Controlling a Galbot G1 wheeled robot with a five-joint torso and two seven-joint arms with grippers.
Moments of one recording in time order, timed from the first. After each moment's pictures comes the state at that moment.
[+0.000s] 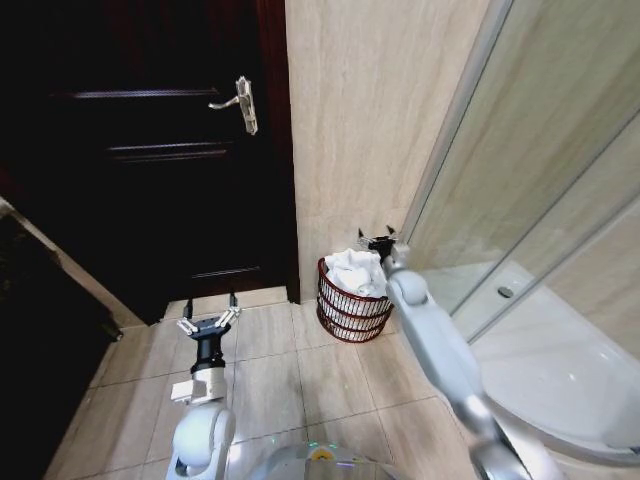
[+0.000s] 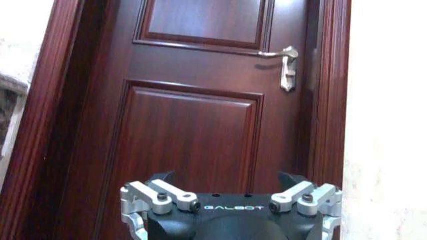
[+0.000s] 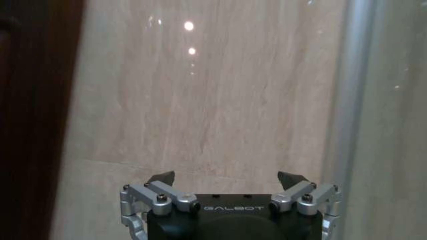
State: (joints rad) left arm 1.62 -1.61 -0.62 -2.14 -0.11 -0.32 -0.16; right arm -0.90 1.23 0.27 1.79 0.20 -0.13 0.16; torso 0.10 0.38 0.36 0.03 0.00
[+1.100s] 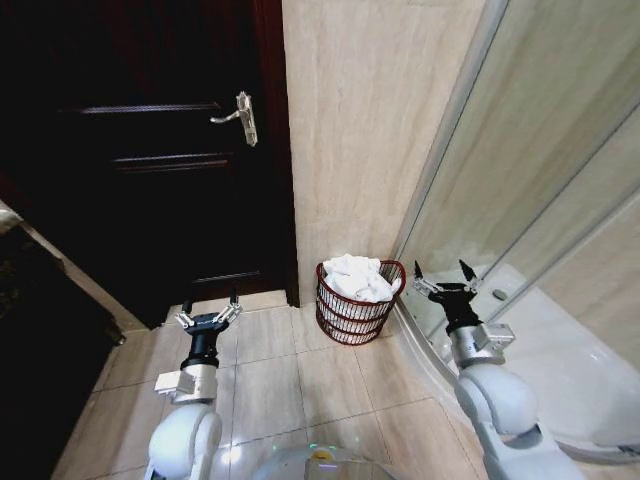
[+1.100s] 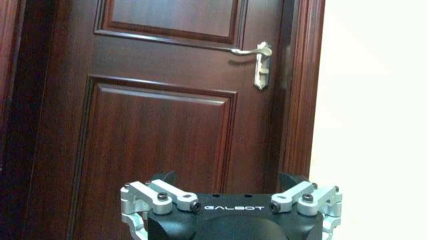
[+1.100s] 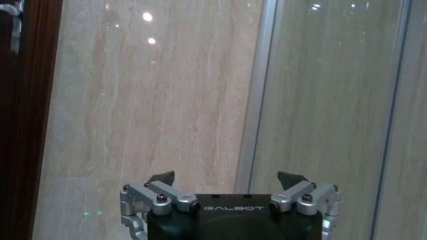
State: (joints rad) left arm 1.67 -1.57 -0.64 -2.29 -0.17 -0.09 -0.07; right arm -1.44 1.20 0.58 2.33 0.20 -0.25 0.23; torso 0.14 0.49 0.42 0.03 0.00
